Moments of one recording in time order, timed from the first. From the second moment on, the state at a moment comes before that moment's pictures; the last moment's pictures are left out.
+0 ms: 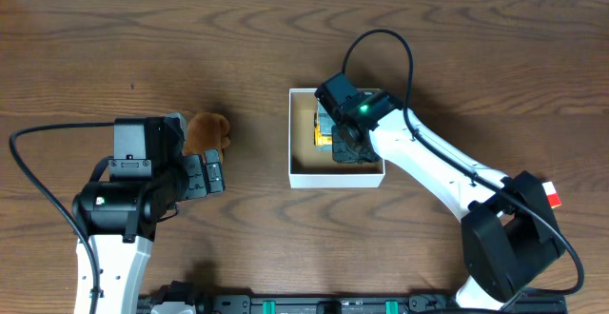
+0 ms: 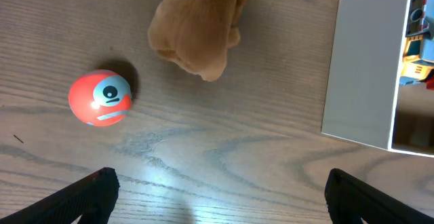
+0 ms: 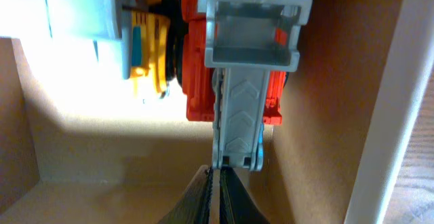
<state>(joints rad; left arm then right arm) -0.02 1.01 1.00 -1.09 0.08 -0.20 0.63 1.83 1.34 -0.95 0.14 0.62</state>
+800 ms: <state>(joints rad) -0.02 1.01 1.00 -1.09 0.08 -0.20 0.63 1.83 1.34 -0.95 0.24 0.62</state>
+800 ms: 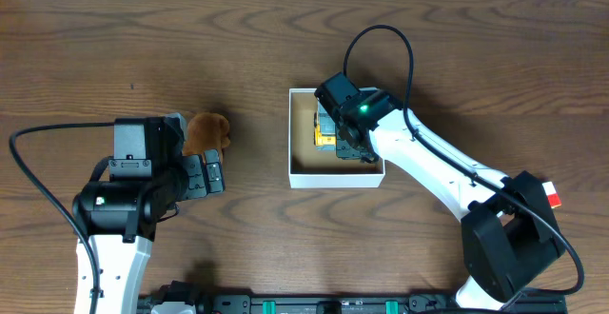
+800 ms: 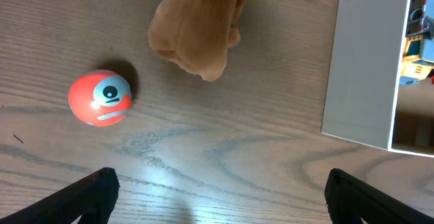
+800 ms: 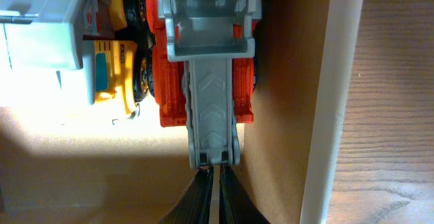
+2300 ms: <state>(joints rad) -0.02 1.01 1.00 -1.09 0.08 -0.20 0.00 1.44 1.60 -1.33 0.14 0.75</state>
